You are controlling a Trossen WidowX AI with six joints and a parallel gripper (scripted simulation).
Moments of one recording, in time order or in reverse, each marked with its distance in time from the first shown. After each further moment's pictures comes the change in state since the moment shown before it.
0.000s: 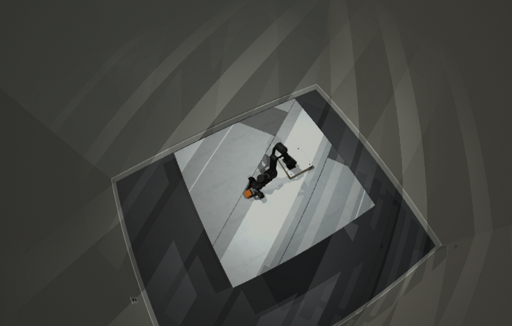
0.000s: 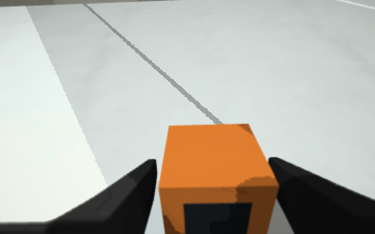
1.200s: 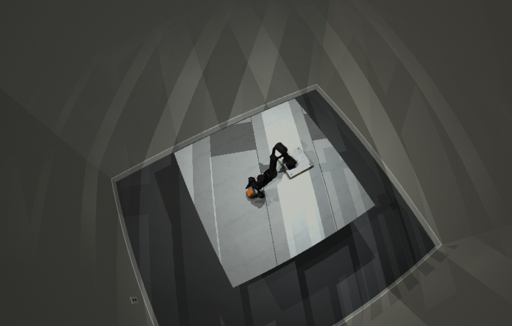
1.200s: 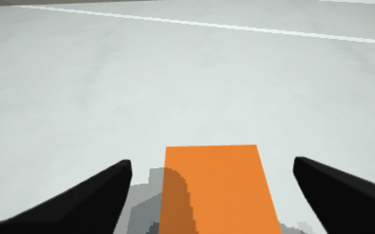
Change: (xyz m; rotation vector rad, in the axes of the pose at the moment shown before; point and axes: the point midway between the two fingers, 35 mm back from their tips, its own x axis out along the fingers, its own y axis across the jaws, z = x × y) arm 0.000 0.000 0.000 0.000 0.001 -0.001
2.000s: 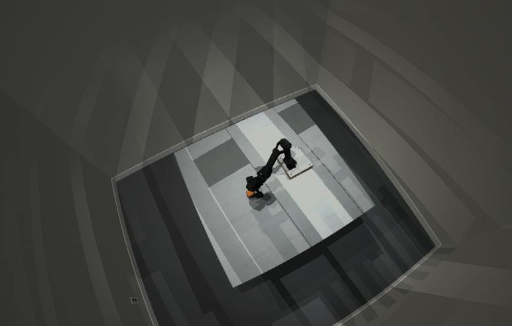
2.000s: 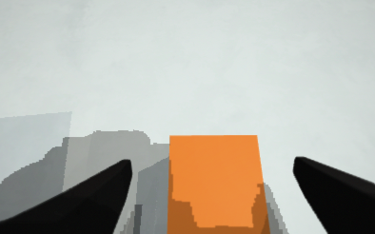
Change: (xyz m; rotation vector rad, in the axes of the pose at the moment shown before) arm -0.007 0.002 0.016 -0.024 0.383 -0.009
